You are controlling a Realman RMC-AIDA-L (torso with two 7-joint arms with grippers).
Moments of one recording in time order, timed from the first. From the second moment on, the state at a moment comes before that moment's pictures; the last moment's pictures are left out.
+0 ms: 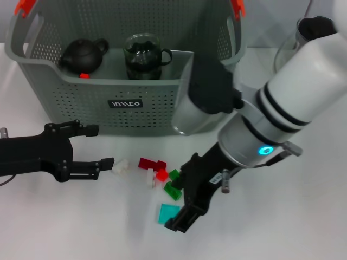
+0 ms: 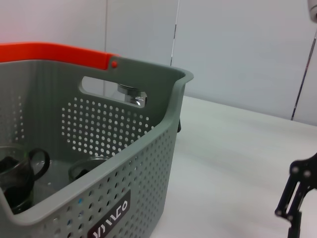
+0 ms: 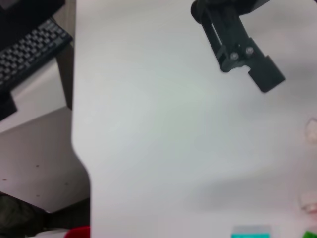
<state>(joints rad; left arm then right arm) -0.43 -2.11 0.43 0.88 2.23 1.75 -1.26 0.84 2.11 -1.70 -1.12 -2.19 -1.49 2.32</state>
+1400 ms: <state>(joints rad) -0.43 -2.12 0.42 0.86 2.23 1.75 -1.24 0.90 2.12 -2.07 -0.99 -2.19 -1.13 2.35</state>
